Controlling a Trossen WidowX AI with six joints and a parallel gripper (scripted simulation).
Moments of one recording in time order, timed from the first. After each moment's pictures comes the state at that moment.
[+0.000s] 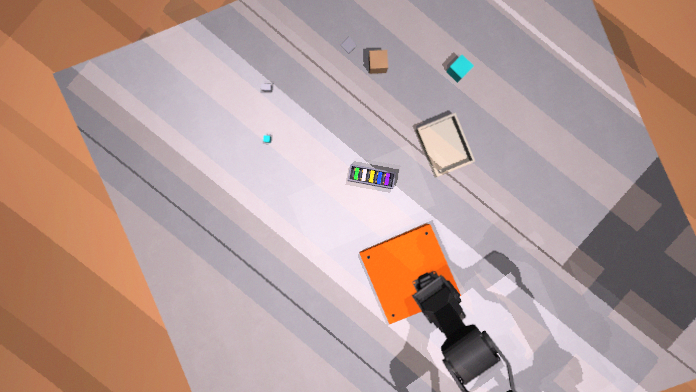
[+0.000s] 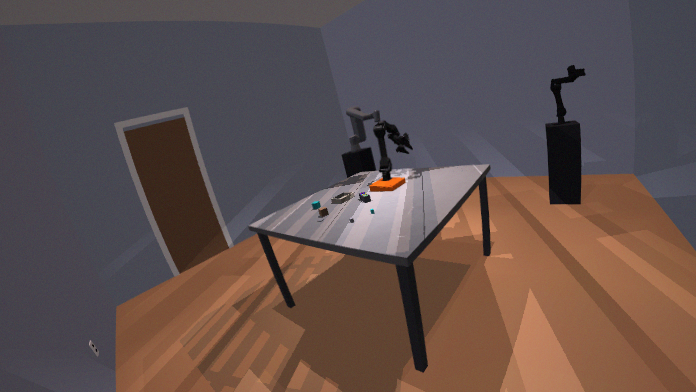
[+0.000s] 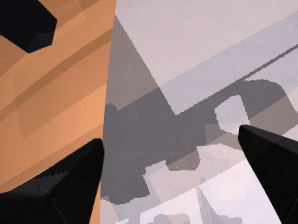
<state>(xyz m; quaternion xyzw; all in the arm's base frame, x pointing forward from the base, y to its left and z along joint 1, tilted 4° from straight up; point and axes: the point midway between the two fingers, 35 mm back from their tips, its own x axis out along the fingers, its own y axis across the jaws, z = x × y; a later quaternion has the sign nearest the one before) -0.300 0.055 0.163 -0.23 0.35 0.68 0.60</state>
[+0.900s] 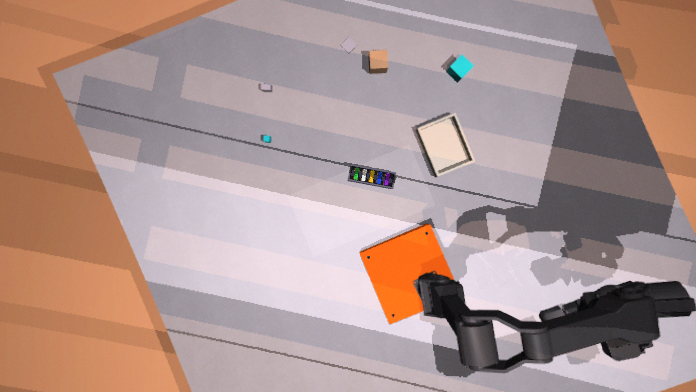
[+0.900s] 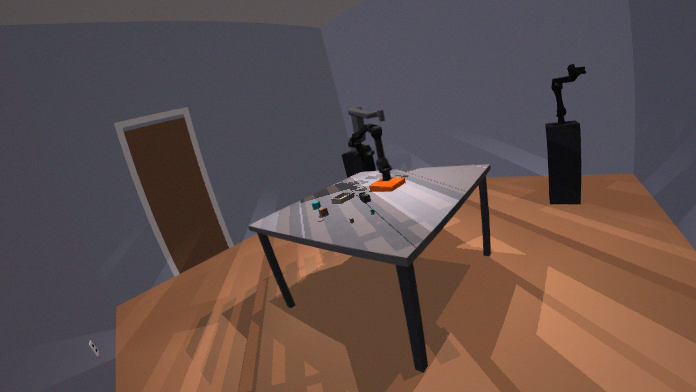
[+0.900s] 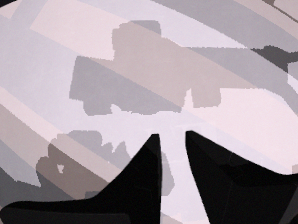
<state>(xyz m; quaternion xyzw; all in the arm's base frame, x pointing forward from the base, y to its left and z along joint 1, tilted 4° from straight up) -0.154 -0.259 0.133 -0.53 0.03 0.85 0.04</state>
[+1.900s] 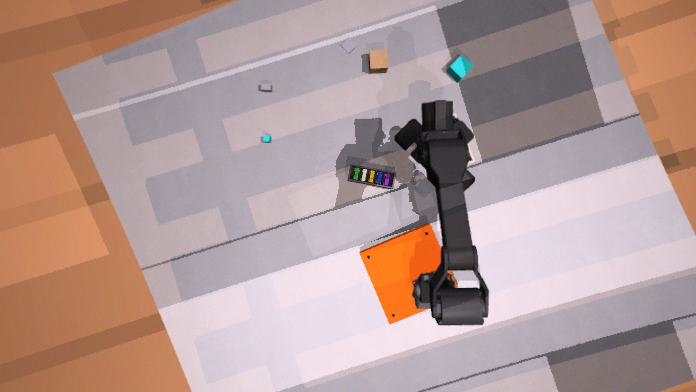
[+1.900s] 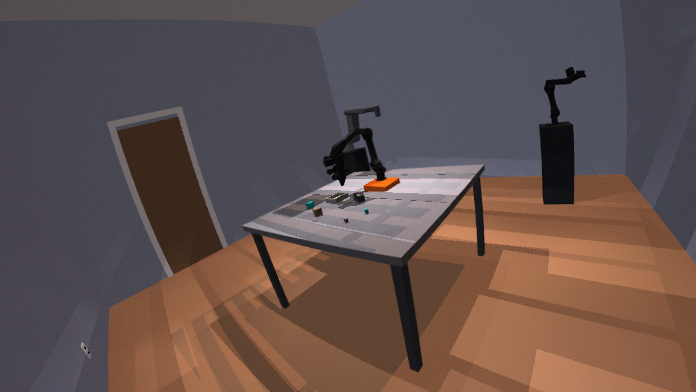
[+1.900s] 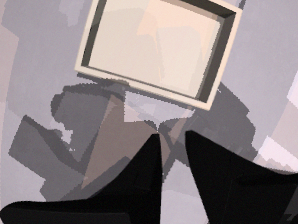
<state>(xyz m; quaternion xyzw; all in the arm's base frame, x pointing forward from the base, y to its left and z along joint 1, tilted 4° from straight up) 0.280 -0.138 0.093 -0.40 -0.54 0.43 -0.60</state>
